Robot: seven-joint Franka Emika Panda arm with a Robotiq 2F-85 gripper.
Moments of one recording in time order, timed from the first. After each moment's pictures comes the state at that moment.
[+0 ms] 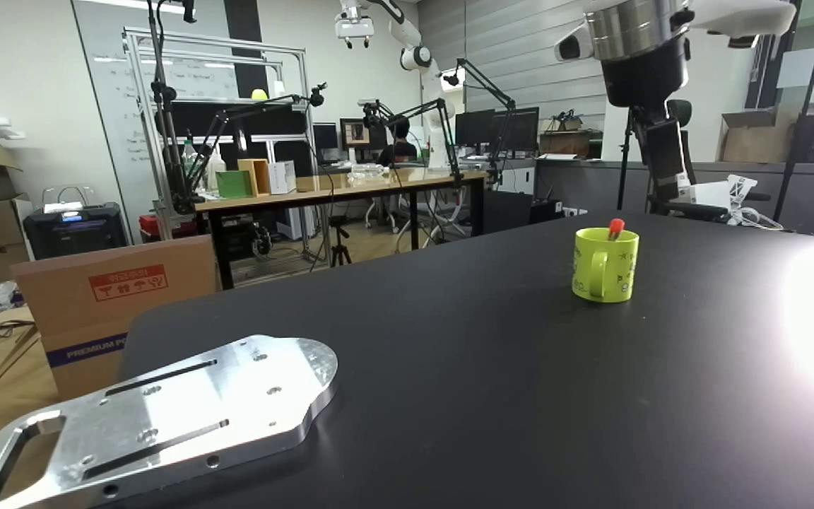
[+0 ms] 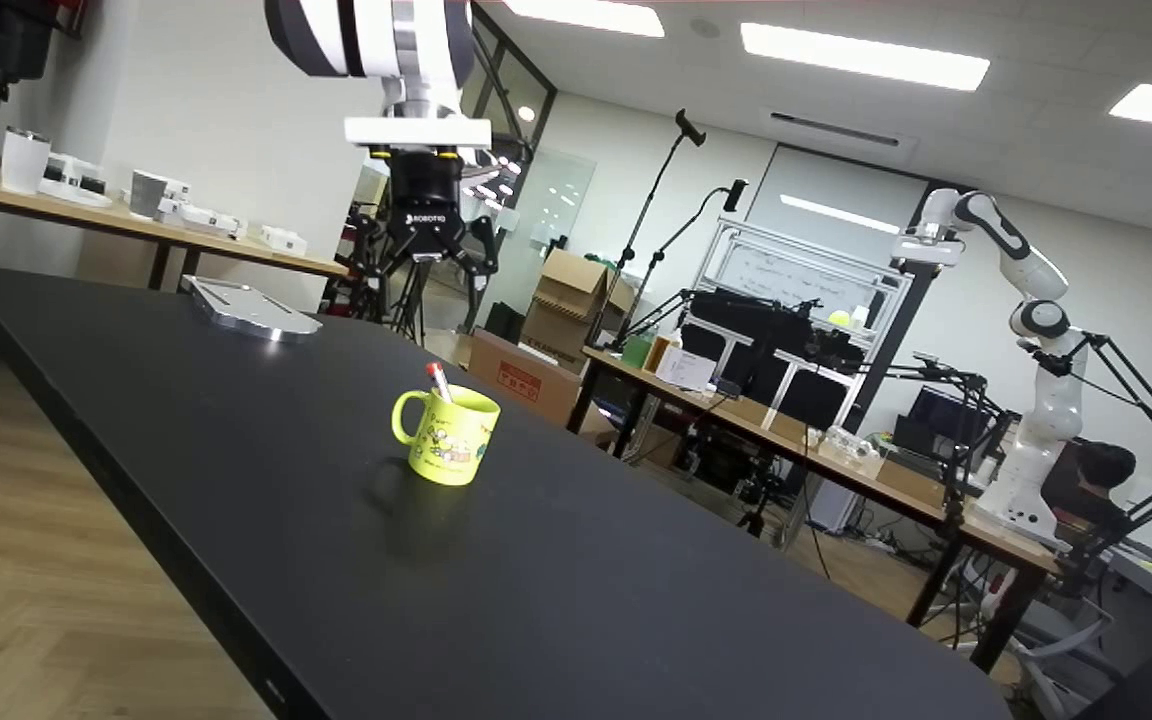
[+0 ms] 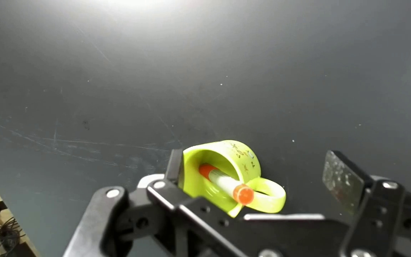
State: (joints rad) arm 0.16 0.35 0.08 -2.09 -0.66 2.23 0.06
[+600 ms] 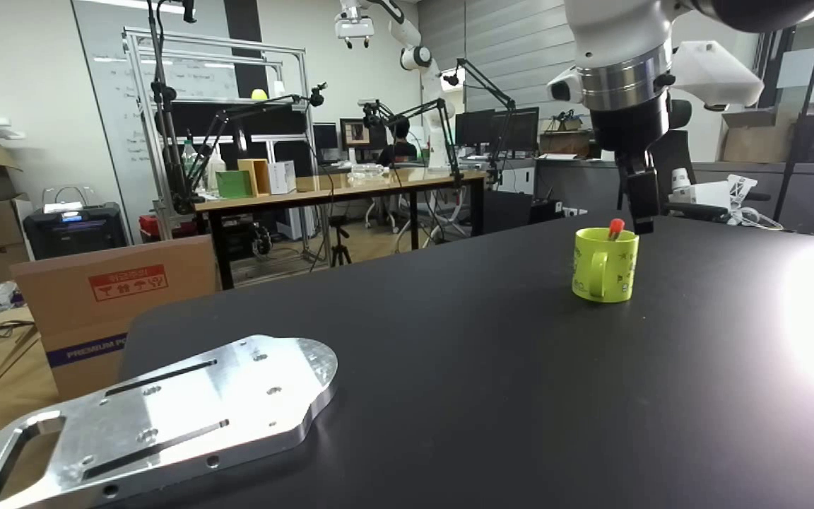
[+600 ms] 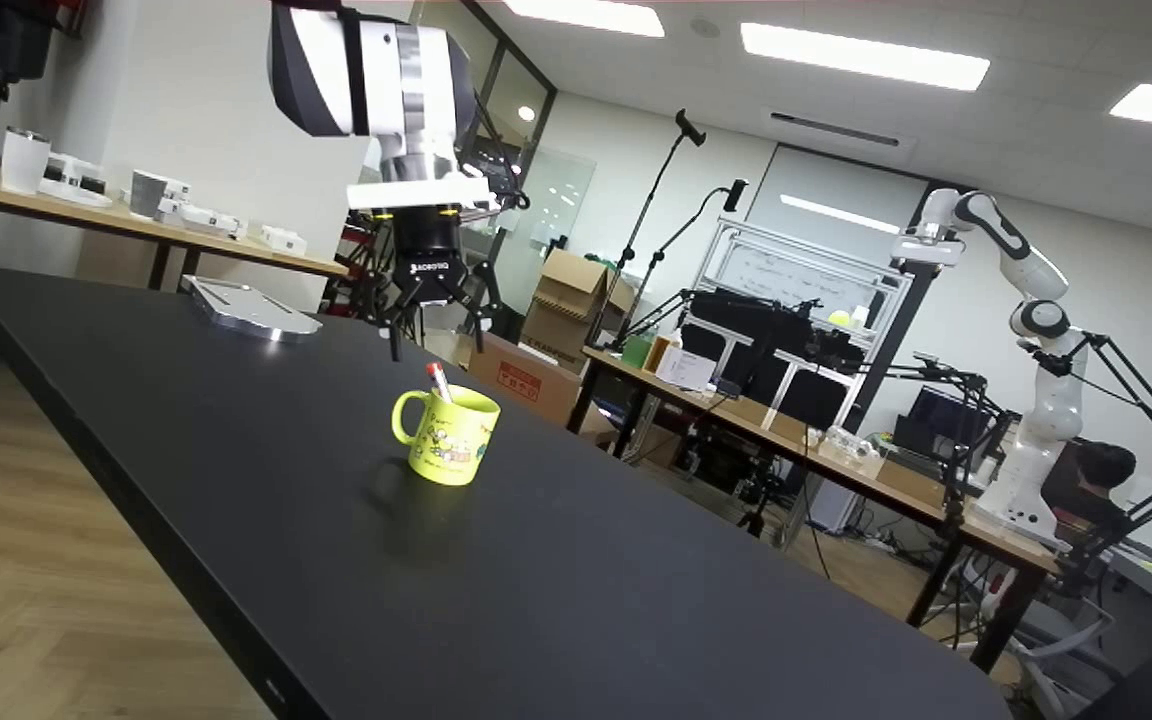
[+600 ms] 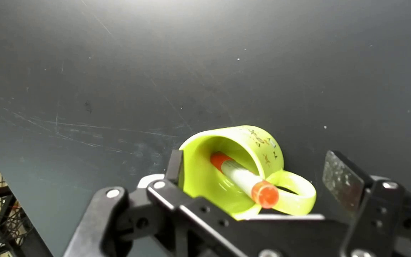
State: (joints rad) arm 0.18 0.47 0.03 -2.05 -0.79 2.36 0.17
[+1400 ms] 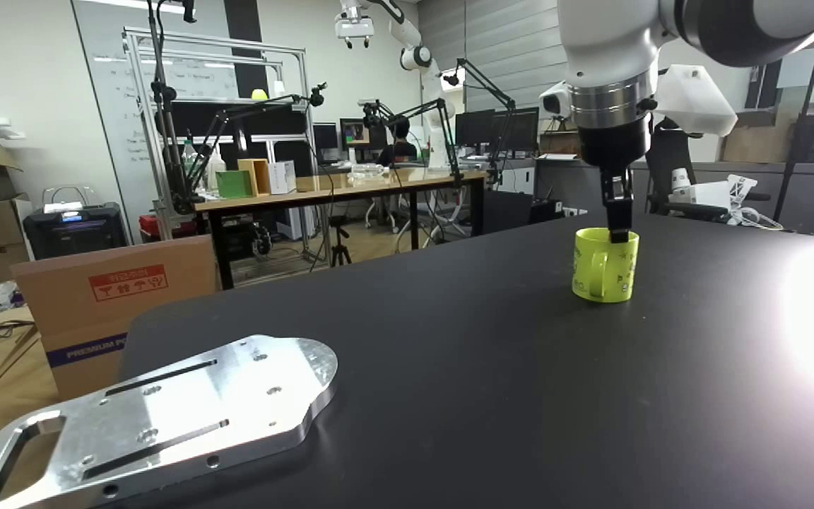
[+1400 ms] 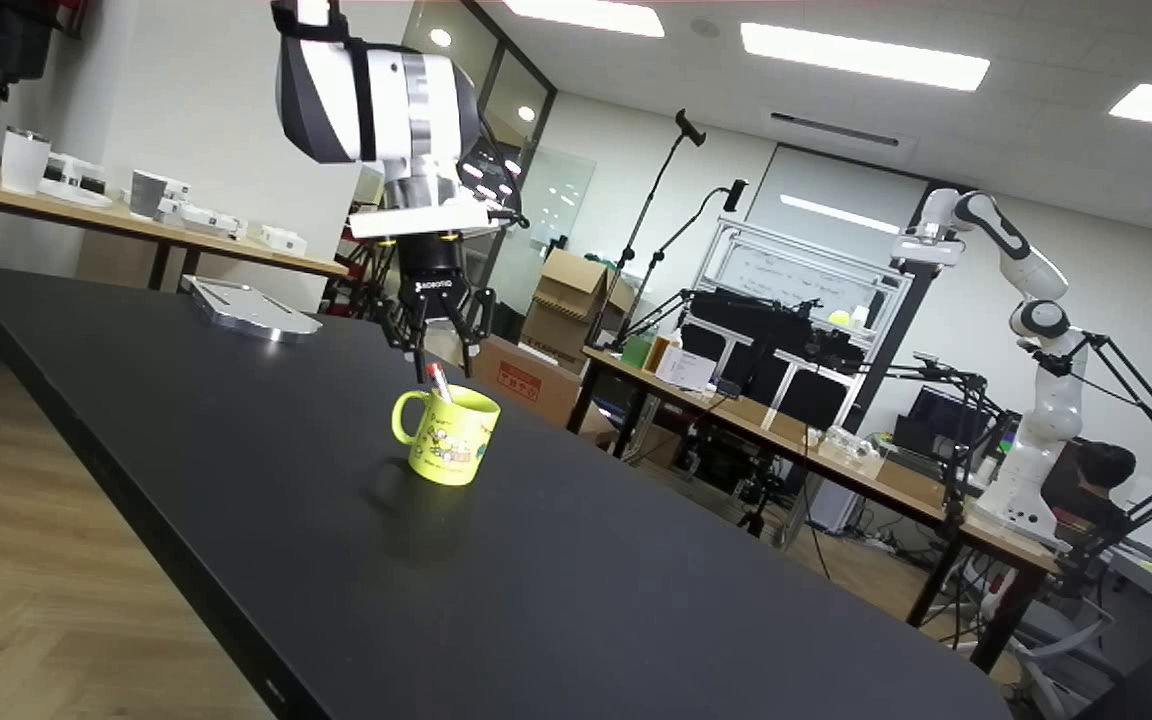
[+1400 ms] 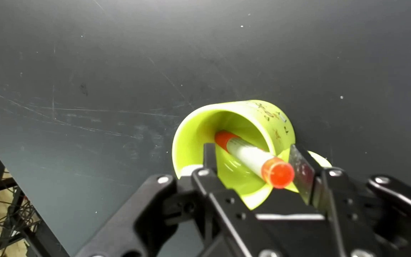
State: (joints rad) arm 0.19 0.53 -0.01 -2.01 -0.82 2.44 0.24
